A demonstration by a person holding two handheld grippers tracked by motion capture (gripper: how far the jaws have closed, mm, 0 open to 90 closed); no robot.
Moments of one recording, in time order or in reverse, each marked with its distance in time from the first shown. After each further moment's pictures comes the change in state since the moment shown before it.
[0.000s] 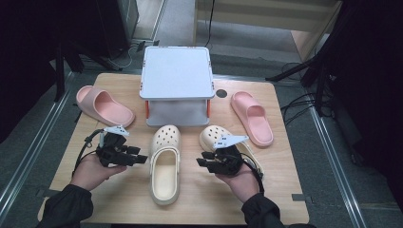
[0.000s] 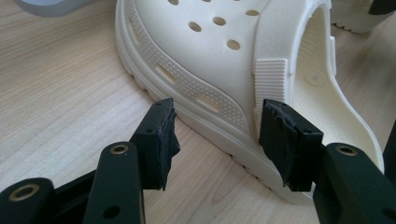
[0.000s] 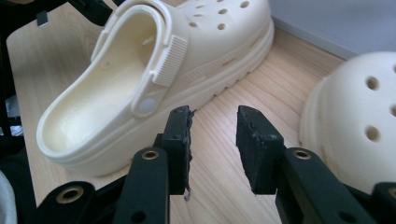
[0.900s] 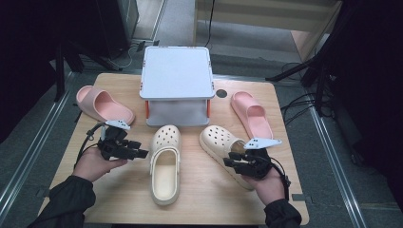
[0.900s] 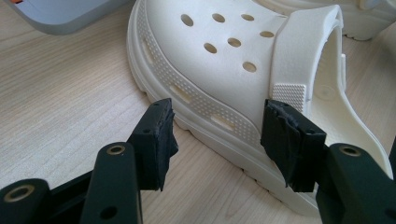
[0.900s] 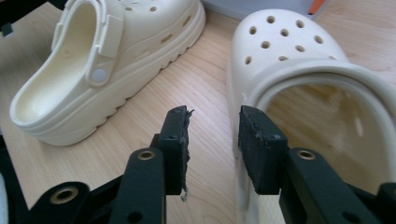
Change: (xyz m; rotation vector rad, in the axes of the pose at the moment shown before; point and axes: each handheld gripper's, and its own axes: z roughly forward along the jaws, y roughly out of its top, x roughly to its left) left arm 0.012 0.013 0.003 0.004 -0.018 0.006; right arm -0.032 -0.032 -0.057 -0.026 -0.105 0.113
